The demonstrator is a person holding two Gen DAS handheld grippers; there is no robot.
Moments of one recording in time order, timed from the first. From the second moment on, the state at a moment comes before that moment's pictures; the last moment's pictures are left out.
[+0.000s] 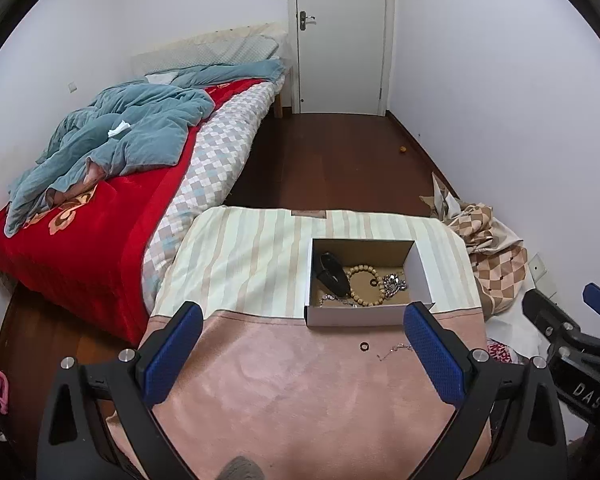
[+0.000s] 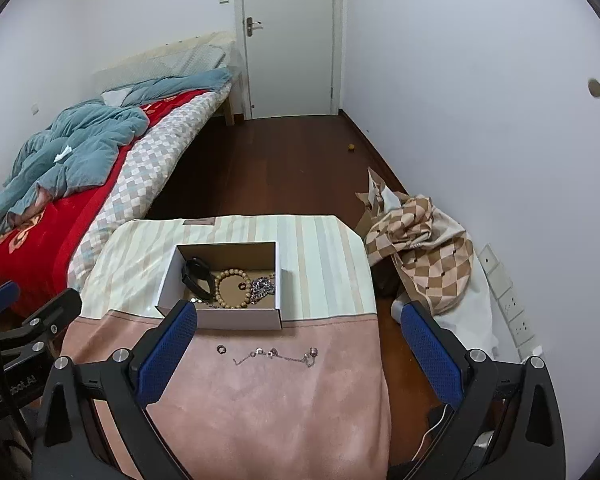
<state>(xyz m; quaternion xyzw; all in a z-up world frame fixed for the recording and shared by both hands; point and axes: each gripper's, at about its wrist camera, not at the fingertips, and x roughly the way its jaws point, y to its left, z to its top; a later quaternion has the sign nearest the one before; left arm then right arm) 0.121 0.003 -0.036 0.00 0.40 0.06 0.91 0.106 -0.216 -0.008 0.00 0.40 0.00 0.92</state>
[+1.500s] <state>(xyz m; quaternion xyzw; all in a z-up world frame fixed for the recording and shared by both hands) 0.209 -0.049 -0.244 0.02 0.55 0.04 0.83 0.168 -0.286 -0.213 0.09 0.50 -0.04 0.86</state>
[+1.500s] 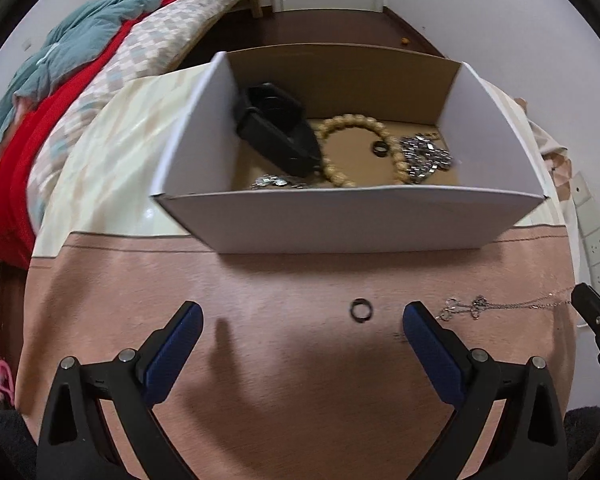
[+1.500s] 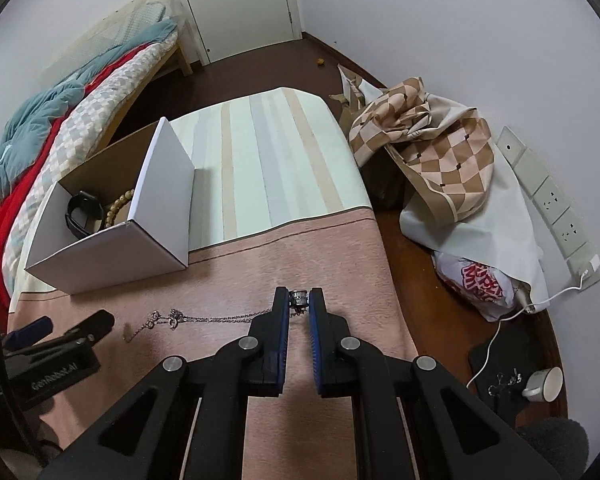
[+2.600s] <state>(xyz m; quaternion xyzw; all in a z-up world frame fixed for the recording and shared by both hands) 0.185 -0.034 -0.147 -0.02 0.50 -0.05 0.86 0.167 -0.248 -0.081 0.07 0.42 0.06 0.90</state>
